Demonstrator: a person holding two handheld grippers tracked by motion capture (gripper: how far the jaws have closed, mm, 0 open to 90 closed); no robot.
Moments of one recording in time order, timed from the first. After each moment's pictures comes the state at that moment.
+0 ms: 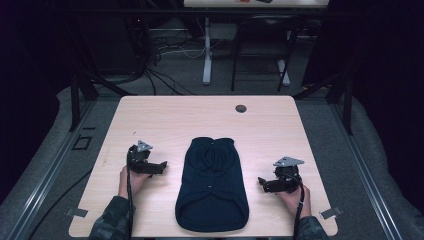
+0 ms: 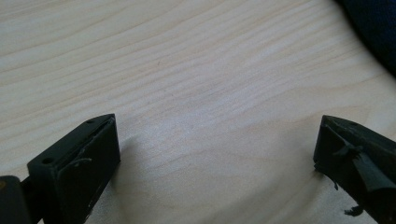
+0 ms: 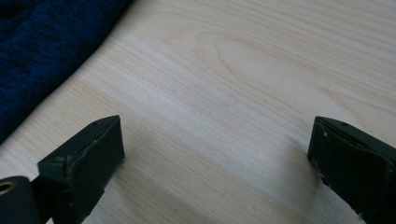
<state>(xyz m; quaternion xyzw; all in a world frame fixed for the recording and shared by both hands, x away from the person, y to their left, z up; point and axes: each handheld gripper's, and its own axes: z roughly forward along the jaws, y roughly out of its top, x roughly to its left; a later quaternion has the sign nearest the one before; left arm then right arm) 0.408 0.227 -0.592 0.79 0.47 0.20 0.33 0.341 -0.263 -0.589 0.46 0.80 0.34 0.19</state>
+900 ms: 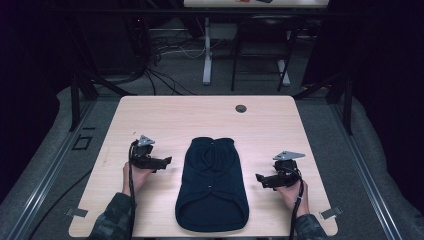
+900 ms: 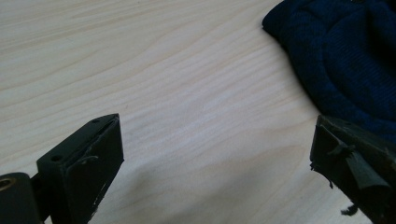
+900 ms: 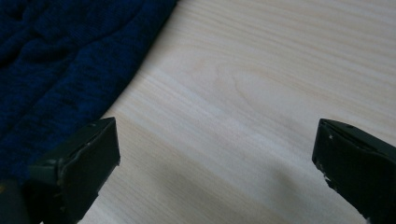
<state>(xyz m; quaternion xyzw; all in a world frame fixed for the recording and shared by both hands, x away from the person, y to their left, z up) 0.415 0.215 -0.570 0.79 0.46 0.16 0.38 0.348 -0.256 -0.566 0.46 0.80 0.36 0.15</state>
